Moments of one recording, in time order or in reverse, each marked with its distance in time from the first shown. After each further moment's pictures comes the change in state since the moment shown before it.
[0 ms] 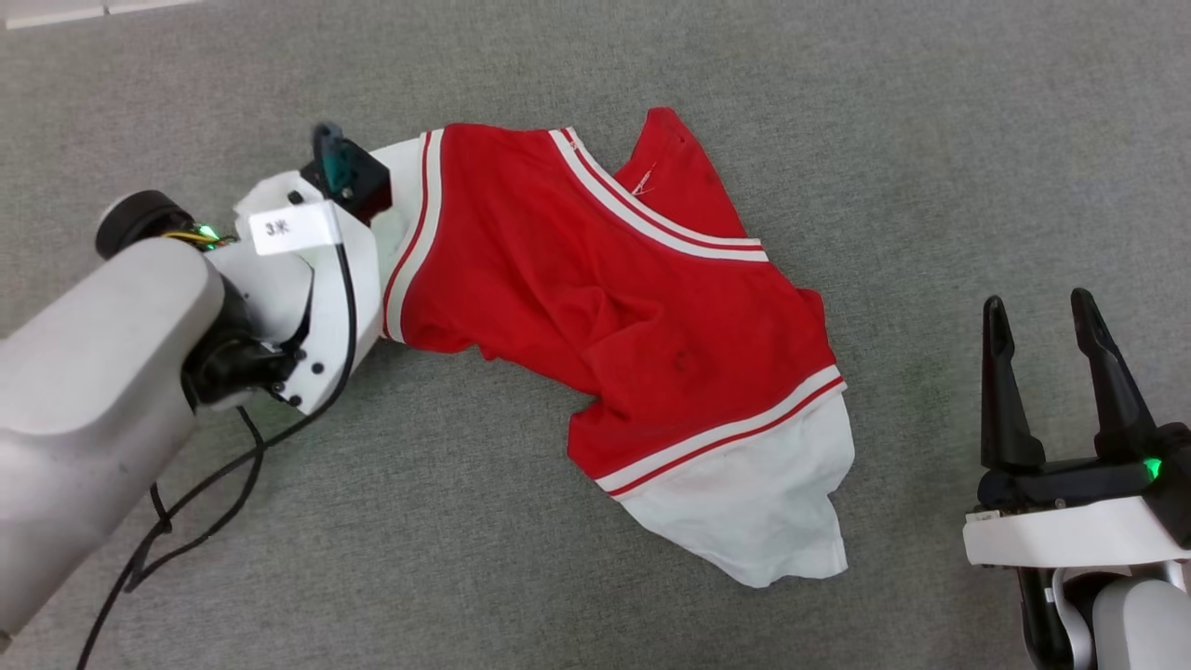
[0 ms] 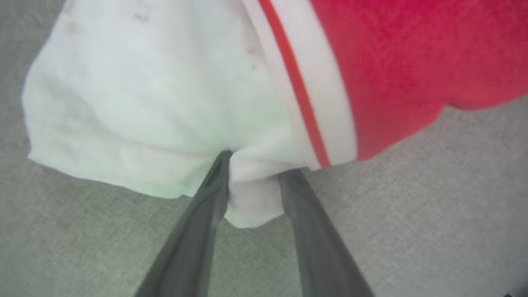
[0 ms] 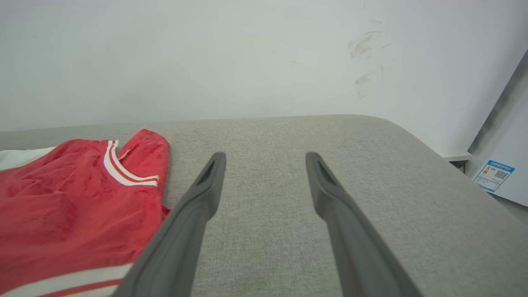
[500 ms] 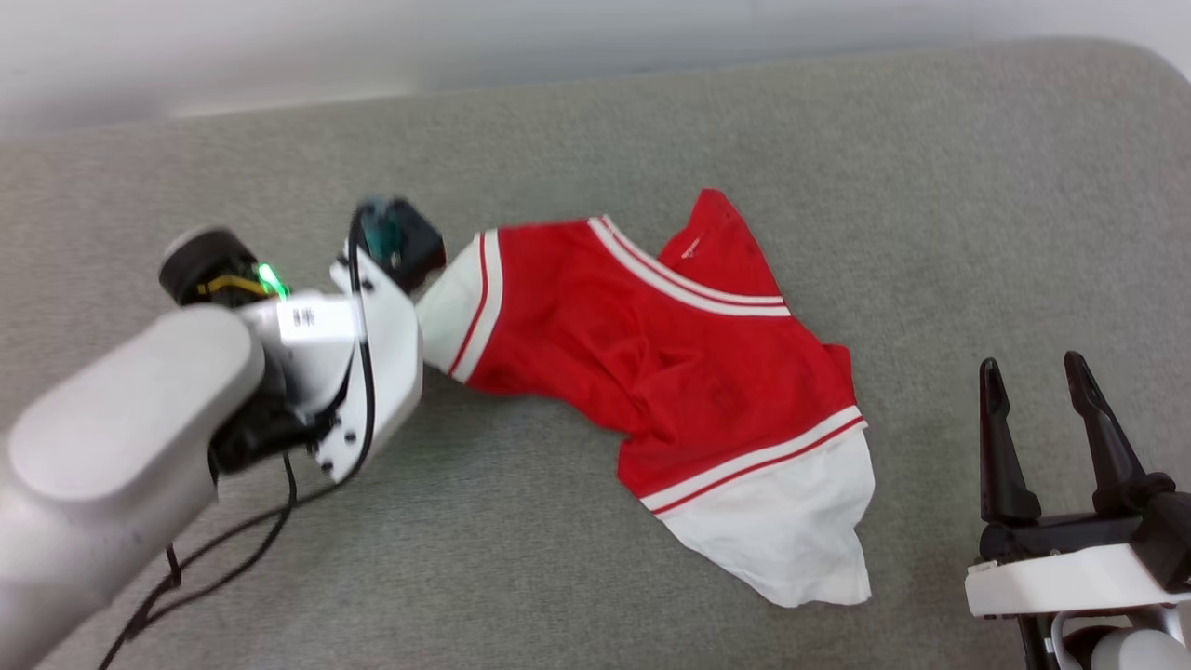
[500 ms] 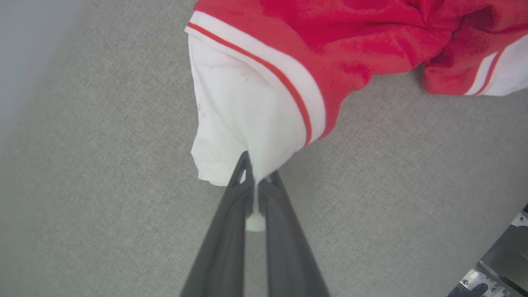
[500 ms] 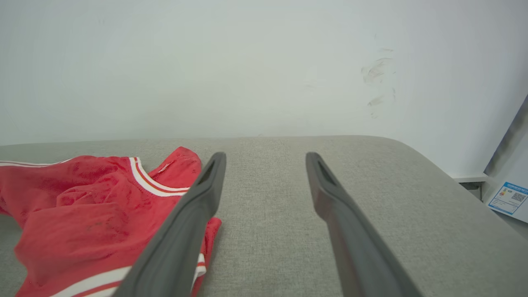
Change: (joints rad) left arm 0.026 0.044 -0.086 -0.154 -0.010 0.000 -0.236; right arm 0.084 0.000 -0.016 0.016 -0.030 0.000 0.000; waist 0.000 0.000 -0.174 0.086
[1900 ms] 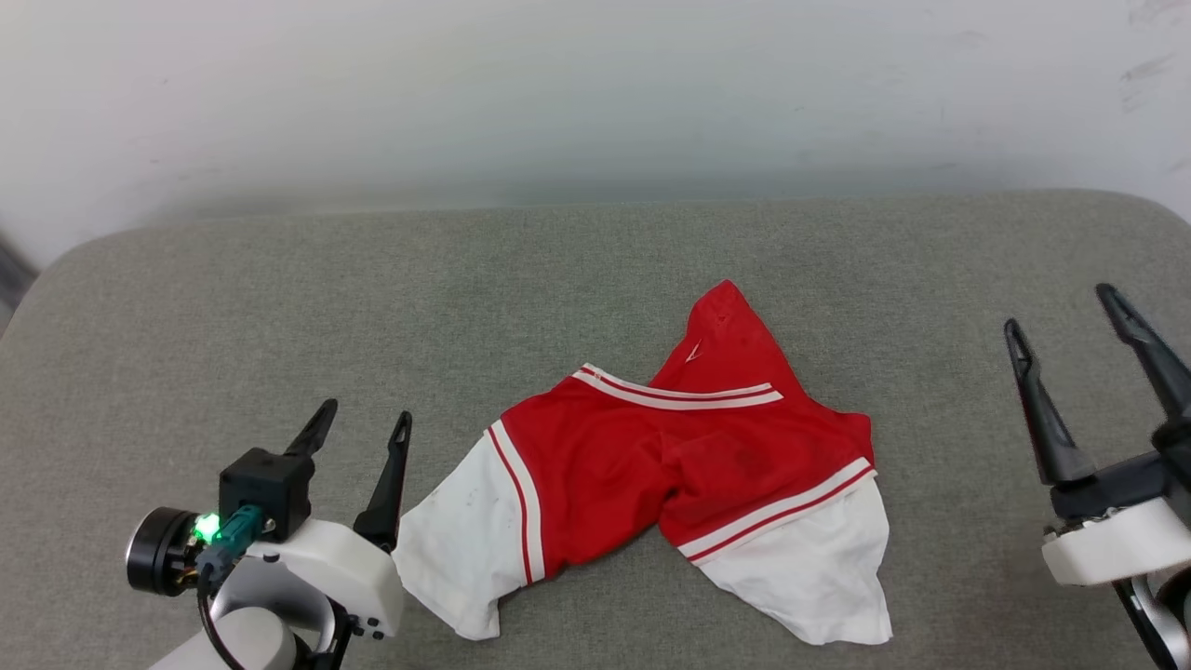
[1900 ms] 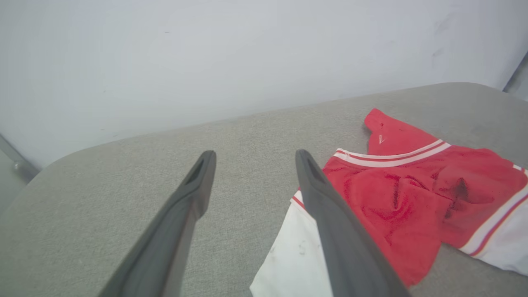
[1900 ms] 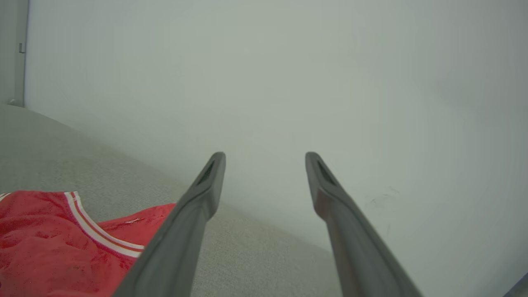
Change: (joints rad) left arm 0.665 -0.031 0.269 -0.163 0.087 0.565 -0.944; right arm -0.071 -0.319 0.112 -0.051 -0.063 0.000 0.025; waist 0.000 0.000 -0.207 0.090
